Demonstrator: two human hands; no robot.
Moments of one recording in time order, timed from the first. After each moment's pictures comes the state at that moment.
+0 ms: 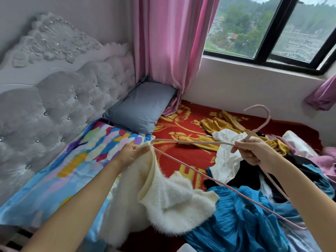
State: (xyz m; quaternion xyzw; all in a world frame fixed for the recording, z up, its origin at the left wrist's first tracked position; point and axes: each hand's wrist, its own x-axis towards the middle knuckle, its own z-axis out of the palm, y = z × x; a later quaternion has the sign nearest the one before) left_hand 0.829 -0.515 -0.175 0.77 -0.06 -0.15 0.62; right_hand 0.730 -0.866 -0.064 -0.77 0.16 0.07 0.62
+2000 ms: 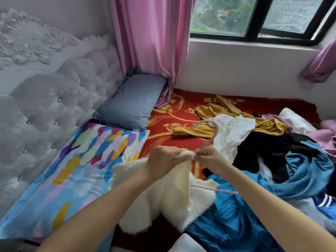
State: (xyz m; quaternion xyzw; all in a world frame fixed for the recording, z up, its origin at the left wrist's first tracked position) left_hand 0.787 -0.631 -0.153 0.79 -0.43 0.22 0.37; right_hand 0.739 -0.806 -0.136 -0.80 0.01 0.06 0.60
